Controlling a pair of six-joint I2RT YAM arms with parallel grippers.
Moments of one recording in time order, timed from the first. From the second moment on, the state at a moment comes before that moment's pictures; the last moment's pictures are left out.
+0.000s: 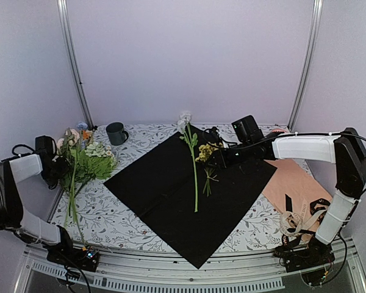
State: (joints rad) left arm 0.33 1.31 0.72 -0.32 -0.13 -0.50; right arm 0.64 1.75 1.20 -0.19 -0.40 0.21
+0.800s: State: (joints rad) left arm 0.18 0.99 0.79 -0.38 -0.26 -0.46; right arm 0.64 1.75 1.20 -0.23 -0.40 0.20
